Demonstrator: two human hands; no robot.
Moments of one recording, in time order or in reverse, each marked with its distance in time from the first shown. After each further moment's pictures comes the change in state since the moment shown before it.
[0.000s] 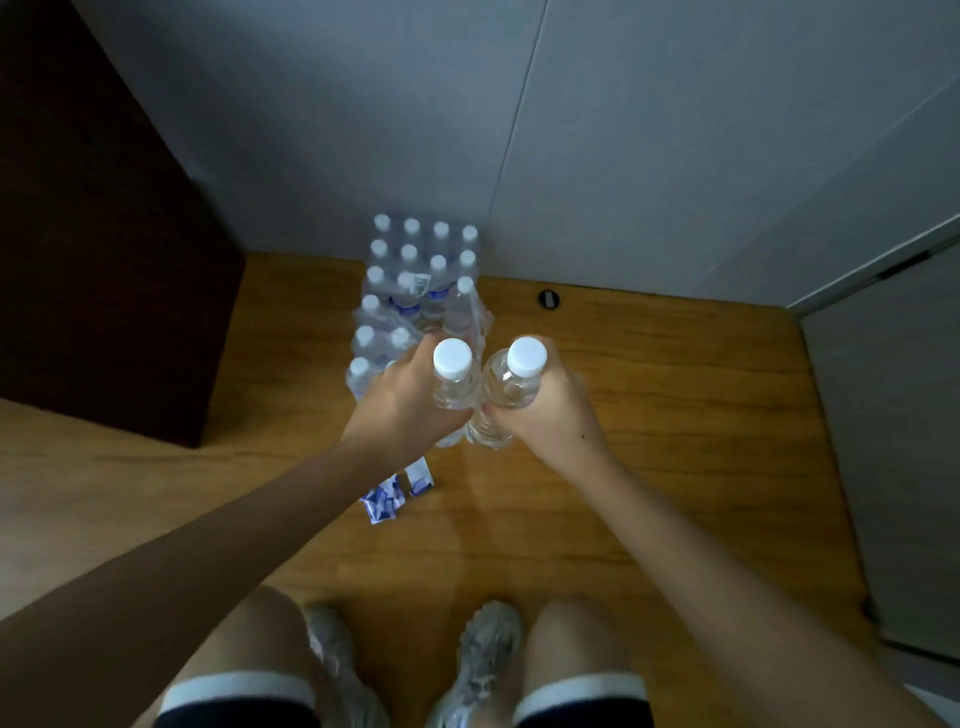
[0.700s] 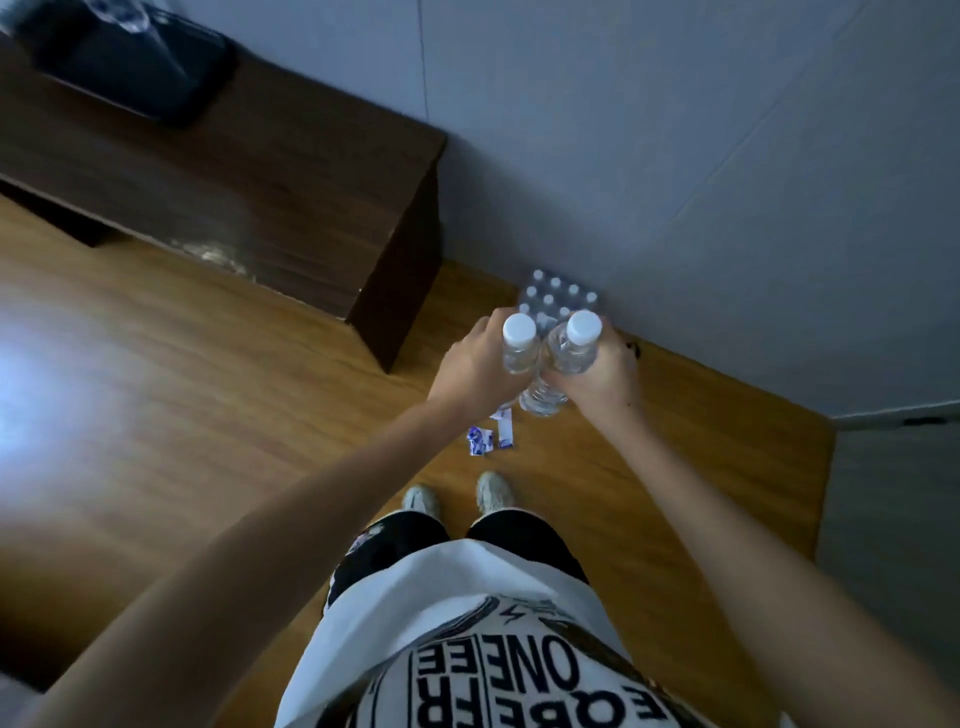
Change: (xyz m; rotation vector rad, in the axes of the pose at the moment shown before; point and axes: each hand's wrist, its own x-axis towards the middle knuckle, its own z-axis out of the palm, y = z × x) left_hand -0.146 0.224 -0.304 -0.008 0.253 -0.246; right_hand -0.049 -0.376 -0.147 -0.003 -0.141 -0.152
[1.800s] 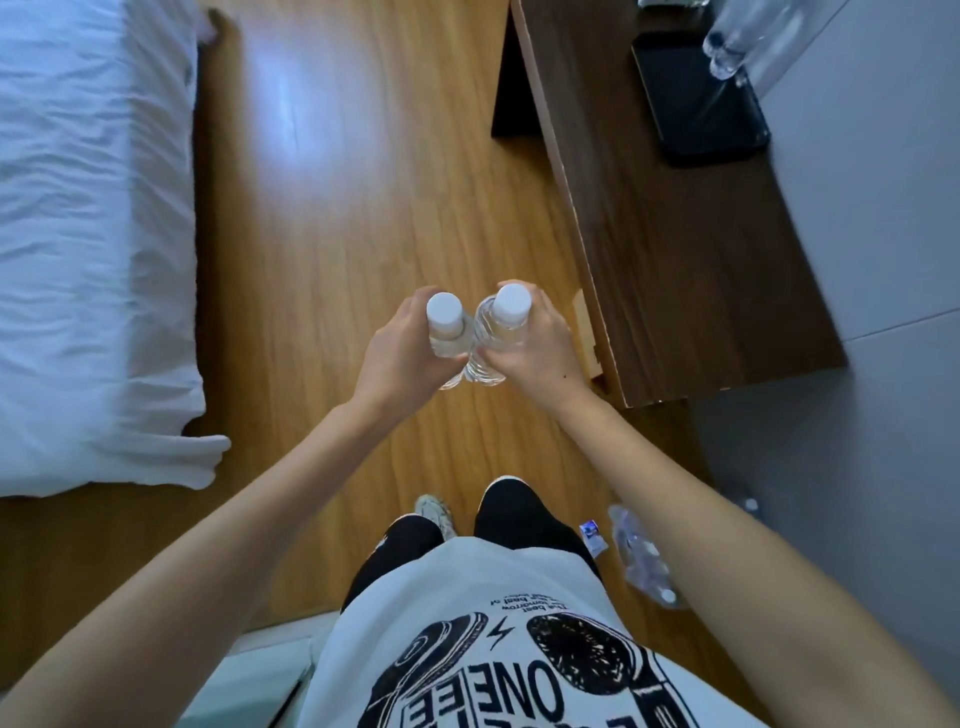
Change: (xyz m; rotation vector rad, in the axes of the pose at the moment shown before) left_hand -0.210 -0.263 -0.261 -0.189 0.837 -0.745; right_hand -0.032 -0.321 0.356 0.005 -0.881 -0.728
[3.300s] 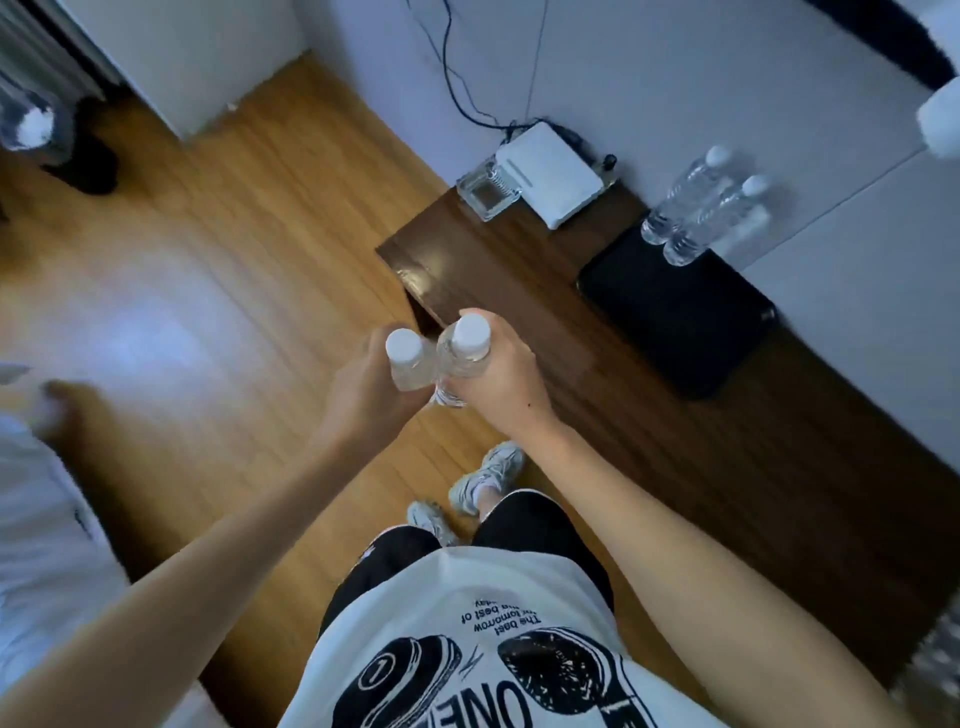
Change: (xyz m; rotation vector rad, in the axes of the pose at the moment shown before) left_hand 0.844 0.082 -0.059 0.035 -0.348 0.362; right_hand 0.750 0.025 -0.064 0.151 0.480 0.308
